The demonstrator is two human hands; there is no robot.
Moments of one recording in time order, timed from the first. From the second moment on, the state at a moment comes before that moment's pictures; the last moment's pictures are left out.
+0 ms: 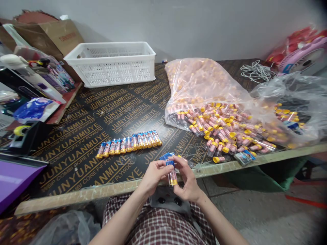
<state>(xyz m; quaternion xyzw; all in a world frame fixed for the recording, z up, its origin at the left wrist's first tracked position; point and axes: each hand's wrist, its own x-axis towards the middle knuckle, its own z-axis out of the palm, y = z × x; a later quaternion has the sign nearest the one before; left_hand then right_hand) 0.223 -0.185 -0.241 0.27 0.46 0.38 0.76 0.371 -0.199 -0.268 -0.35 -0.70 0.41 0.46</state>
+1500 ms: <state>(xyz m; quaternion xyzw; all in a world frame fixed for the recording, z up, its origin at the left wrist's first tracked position) 0.124 -0.116 -0.231 0.55 0.75 0.34 0.09 0.391 -0.161 -0.276 -0.55 -0.68 0.18 0.45</state>
